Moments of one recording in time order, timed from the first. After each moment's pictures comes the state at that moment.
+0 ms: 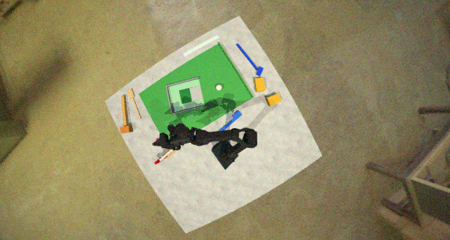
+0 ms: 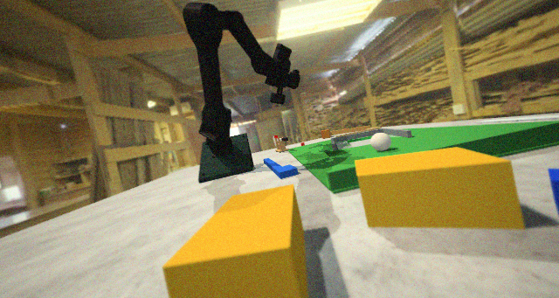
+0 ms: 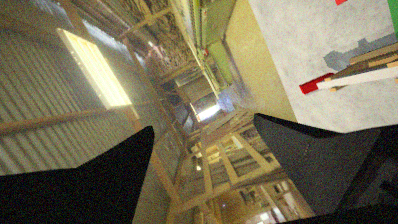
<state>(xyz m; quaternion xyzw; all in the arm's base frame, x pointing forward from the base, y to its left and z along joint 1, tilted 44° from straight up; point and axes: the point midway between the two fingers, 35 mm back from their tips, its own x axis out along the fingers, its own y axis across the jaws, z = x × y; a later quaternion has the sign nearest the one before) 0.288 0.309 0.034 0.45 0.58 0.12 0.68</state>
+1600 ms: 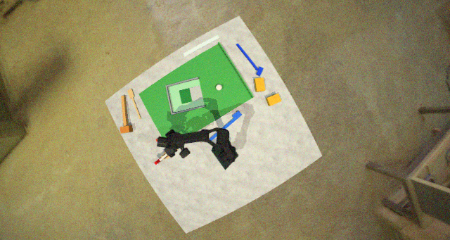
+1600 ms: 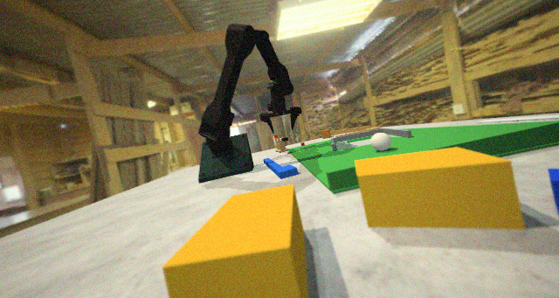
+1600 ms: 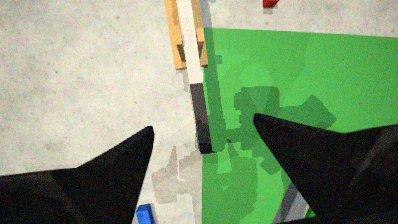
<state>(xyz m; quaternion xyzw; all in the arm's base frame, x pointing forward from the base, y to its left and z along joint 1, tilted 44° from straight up) 0.249 0.179 -0.091 -0.61 0.59 0.39 0.36</state>
